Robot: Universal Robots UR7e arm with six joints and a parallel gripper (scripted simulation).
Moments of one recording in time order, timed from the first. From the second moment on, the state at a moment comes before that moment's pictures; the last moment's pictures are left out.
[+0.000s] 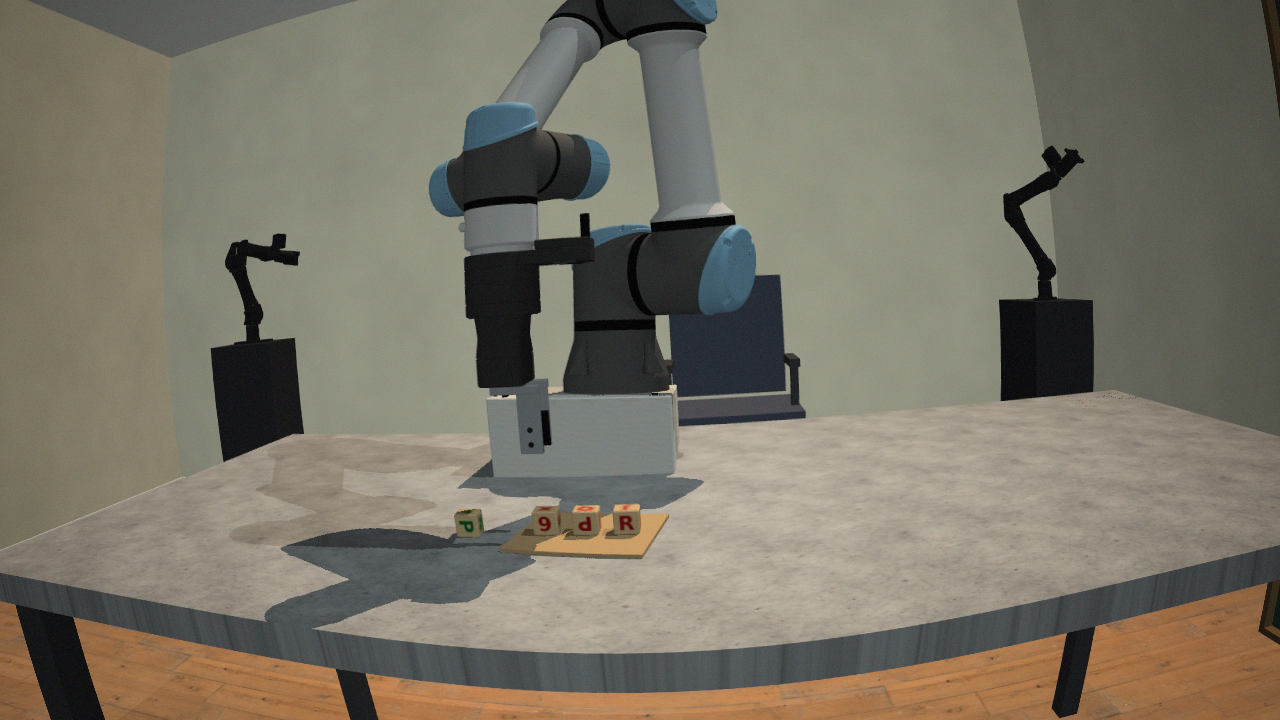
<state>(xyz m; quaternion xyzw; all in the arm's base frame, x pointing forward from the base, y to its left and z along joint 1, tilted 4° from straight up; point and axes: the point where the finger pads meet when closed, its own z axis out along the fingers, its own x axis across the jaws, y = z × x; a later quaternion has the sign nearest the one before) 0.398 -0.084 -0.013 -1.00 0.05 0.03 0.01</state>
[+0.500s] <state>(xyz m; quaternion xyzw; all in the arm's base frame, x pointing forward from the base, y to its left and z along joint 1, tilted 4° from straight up) 0.396 -0.083 -0.009 -1.00 0.05 0.03 0.02</state>
